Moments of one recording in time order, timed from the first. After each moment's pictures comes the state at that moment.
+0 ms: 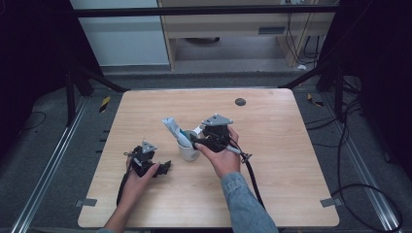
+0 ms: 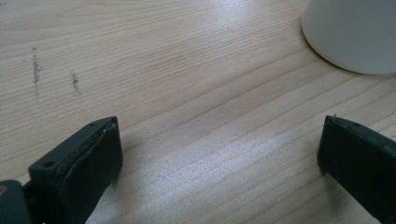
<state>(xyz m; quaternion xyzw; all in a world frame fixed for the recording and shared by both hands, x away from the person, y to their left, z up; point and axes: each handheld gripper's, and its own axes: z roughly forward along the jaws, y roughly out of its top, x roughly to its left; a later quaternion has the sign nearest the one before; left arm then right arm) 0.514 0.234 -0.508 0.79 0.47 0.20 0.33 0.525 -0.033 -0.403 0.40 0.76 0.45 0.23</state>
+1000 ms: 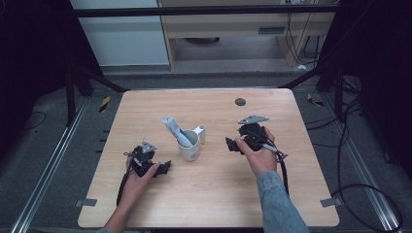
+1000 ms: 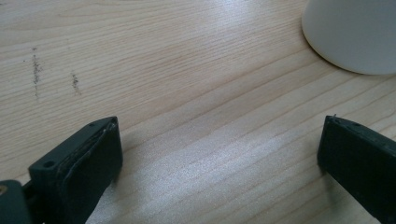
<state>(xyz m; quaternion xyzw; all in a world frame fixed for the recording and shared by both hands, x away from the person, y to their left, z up) 0.514 0.234 -0.508 0.79 0.47 0.20 0.33 0.531 -0.134 -0.413 0.46 0.78 0.36 0.22</state>
